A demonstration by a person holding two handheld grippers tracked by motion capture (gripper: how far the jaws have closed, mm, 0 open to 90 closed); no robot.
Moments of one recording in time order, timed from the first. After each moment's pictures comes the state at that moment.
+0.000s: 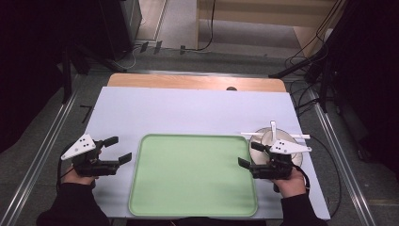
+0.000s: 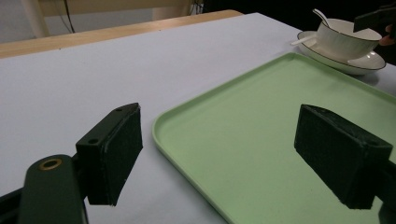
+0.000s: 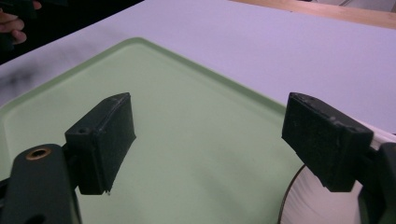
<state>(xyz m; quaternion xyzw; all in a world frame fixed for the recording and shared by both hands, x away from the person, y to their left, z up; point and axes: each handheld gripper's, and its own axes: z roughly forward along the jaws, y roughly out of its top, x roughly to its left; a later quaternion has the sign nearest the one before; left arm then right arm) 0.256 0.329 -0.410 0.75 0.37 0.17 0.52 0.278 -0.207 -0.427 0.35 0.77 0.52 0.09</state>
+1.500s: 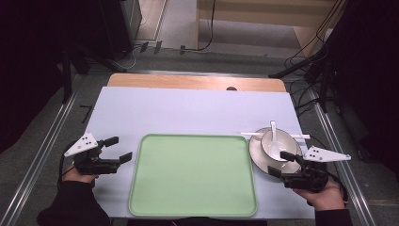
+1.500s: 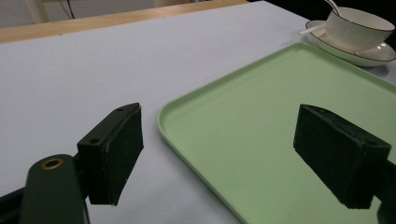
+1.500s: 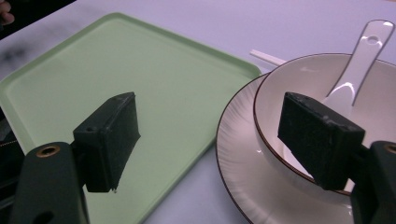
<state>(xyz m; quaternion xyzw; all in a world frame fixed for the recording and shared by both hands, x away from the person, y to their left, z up) 0.262 0.331 -0.413 0.76 0.38 0.16 0.50 0.246 -0.281 -0.405 0.39 0.78 0.47 0.09</state>
